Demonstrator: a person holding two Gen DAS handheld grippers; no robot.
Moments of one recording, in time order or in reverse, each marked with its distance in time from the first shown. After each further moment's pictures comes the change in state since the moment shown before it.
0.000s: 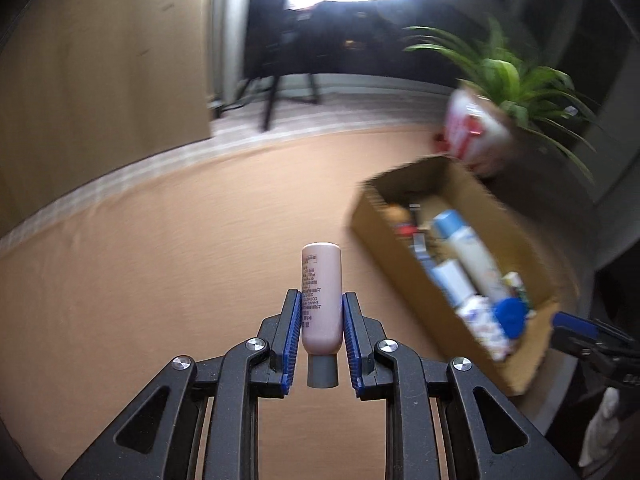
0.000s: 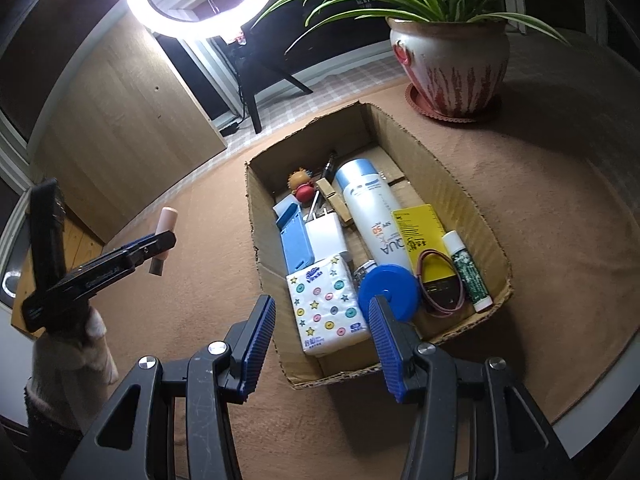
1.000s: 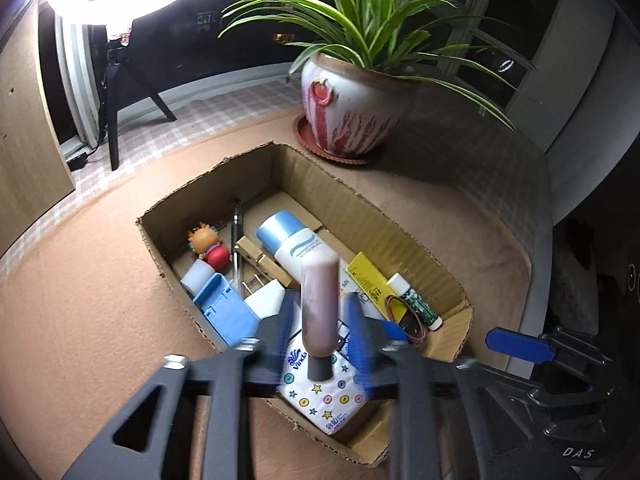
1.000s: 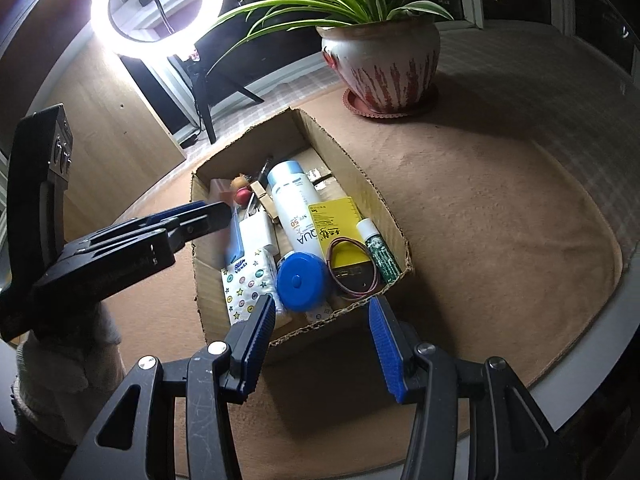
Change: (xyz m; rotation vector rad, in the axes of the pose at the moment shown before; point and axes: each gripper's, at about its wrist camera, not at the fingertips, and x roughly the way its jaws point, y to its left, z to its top) left arm 0.036 -0.159 0.013 0.185 0.043 -0.140; right arm -0.020 -0.049 -0.015 0.053 -0.020 -0.087
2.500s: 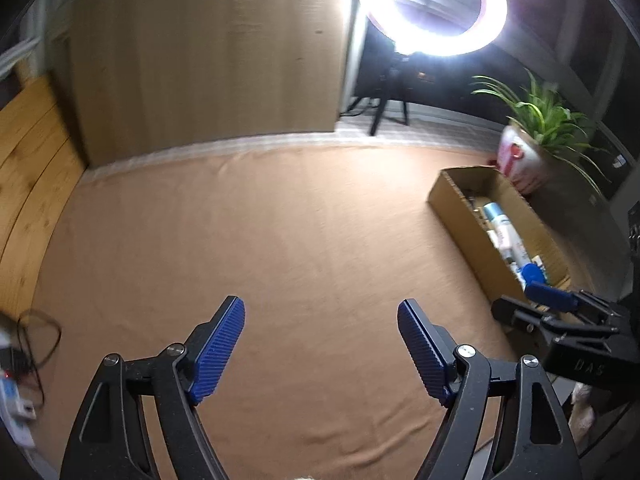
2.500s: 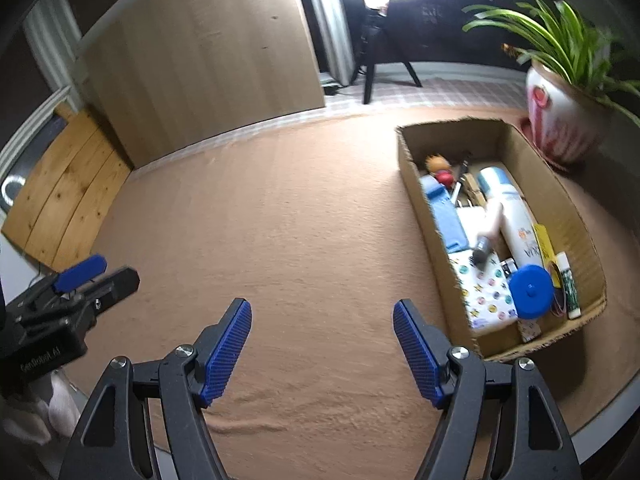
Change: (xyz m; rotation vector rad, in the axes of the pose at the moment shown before) left arm -0.204 0.171 -0.180 -0.392 -0.131 0.380; right arm 0.026 0.202 -0.050 -0.351 0.041 0.077
